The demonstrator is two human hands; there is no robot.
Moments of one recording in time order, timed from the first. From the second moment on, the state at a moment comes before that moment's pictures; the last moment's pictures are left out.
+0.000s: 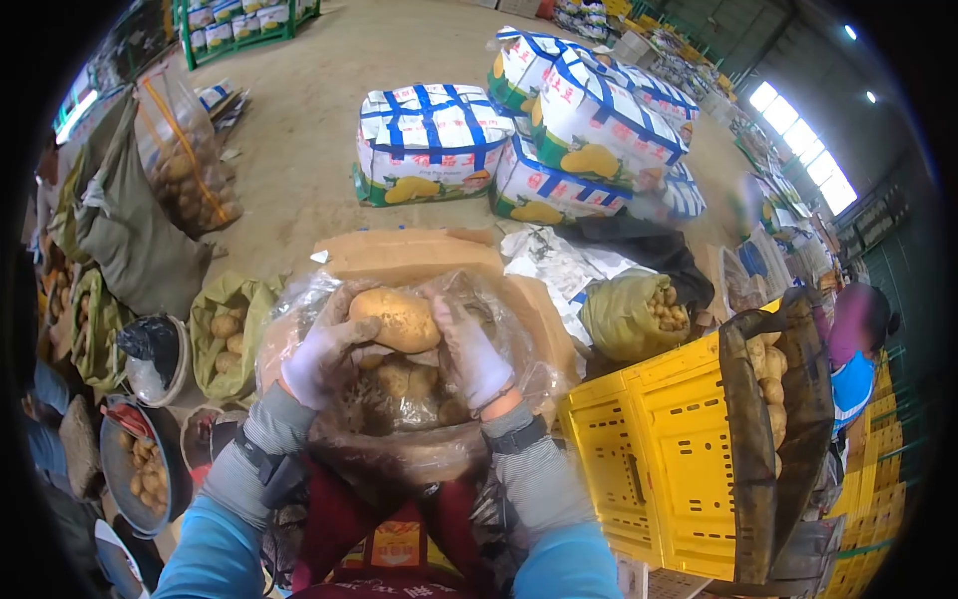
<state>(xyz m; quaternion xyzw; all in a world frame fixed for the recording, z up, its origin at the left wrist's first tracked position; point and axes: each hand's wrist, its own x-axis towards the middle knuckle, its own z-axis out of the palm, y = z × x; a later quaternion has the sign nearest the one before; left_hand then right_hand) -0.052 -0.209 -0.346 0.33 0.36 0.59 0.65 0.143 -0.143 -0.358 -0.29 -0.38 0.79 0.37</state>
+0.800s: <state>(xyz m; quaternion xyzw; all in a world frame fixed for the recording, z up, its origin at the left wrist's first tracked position) -0.089 -0.202 -0.397 0.31 0.24 0.64 0.66 0.381 -0.217 -0.207 -0.16 -0.29 0.57 0.75</state>
